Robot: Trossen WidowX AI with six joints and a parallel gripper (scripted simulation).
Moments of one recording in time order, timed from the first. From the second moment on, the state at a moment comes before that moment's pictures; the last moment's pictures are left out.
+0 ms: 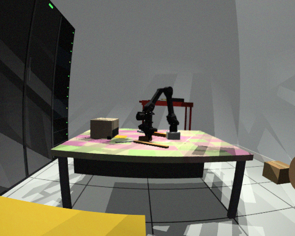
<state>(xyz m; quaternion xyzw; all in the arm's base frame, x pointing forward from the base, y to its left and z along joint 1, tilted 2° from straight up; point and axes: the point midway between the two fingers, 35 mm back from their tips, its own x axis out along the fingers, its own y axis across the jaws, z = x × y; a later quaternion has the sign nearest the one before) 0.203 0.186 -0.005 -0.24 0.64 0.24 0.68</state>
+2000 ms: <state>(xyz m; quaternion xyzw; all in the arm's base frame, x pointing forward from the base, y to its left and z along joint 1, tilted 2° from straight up) 0.201 0.192 -0.005 -0.09 0.68 0.10 0.72</state>
